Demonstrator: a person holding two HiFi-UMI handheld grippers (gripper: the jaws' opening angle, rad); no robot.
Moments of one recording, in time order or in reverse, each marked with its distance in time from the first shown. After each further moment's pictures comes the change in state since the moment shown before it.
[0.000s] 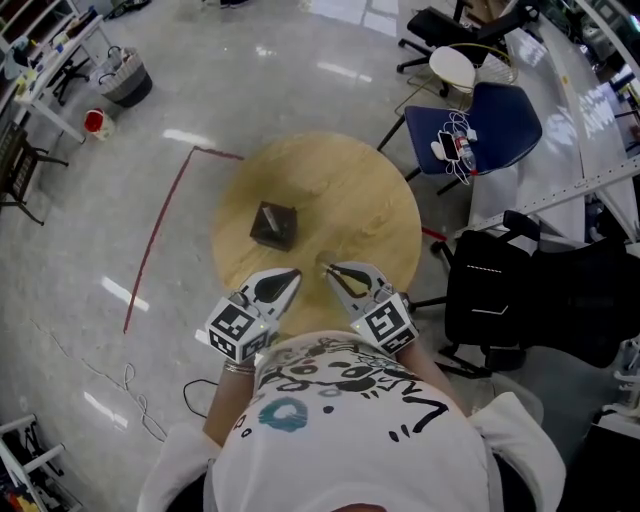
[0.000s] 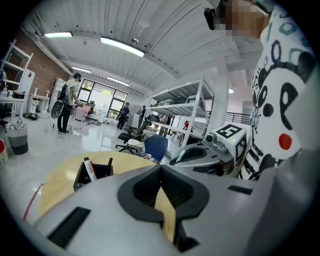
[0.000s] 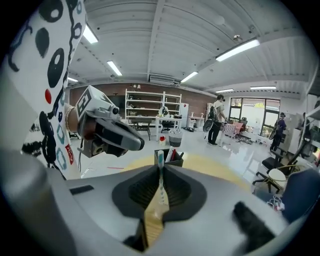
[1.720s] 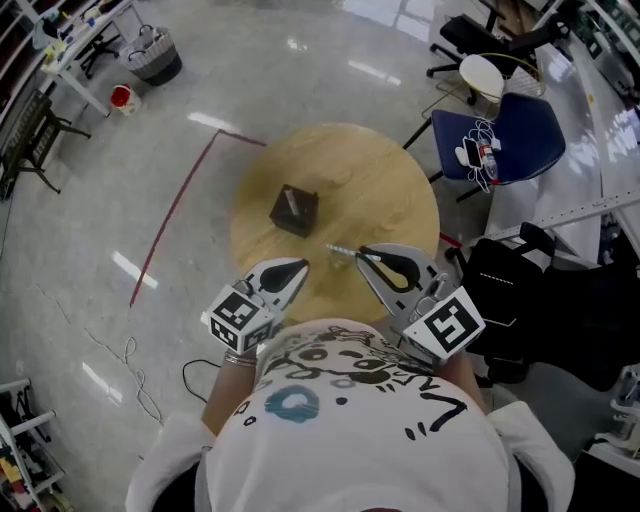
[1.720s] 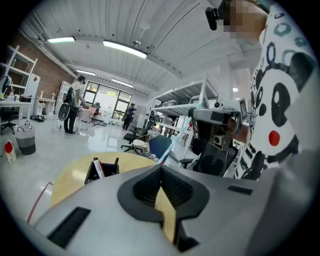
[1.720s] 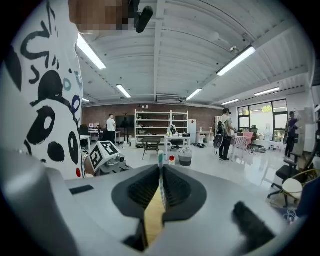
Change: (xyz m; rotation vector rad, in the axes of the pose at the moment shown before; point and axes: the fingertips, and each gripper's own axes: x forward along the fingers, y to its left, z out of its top) left arm -0.023 -0.007 0.006 -0.011 -0.005 0.063; right arm -0.074 -0.005 0.117 0.019 -0.229 0.120
